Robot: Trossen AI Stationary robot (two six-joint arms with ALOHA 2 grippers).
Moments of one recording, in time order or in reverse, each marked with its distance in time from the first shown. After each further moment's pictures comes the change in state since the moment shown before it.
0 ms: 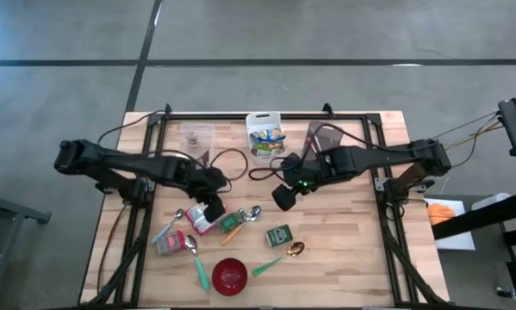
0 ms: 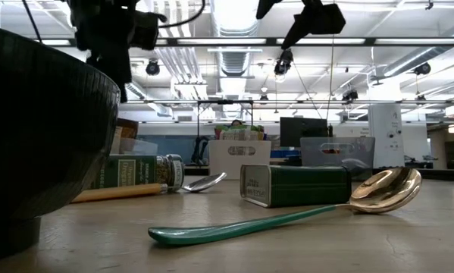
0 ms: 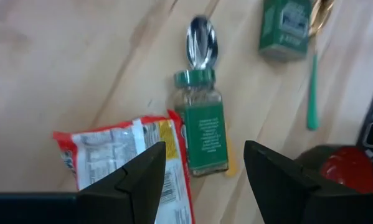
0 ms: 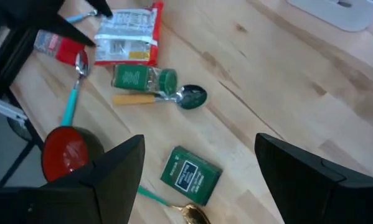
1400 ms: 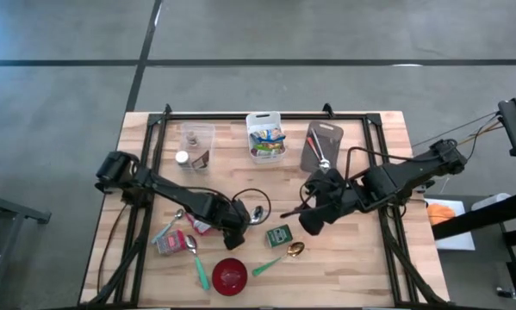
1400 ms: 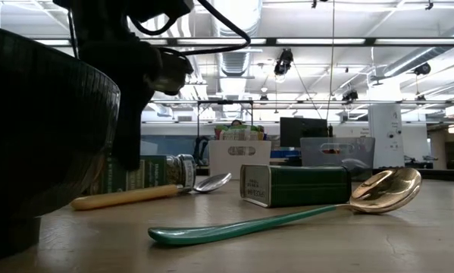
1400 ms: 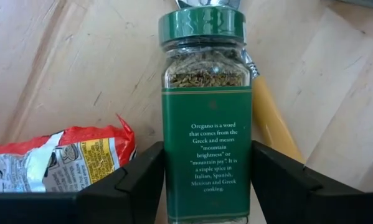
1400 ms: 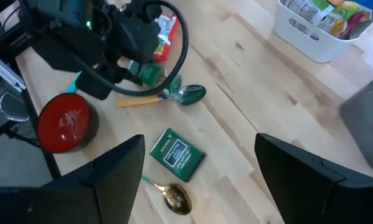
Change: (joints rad) left arm -0.209 0.485 0.138 0.064 -0.180 -0.136; right arm 0.284 -0.126 -0.003 -0.121 0.302 0.008
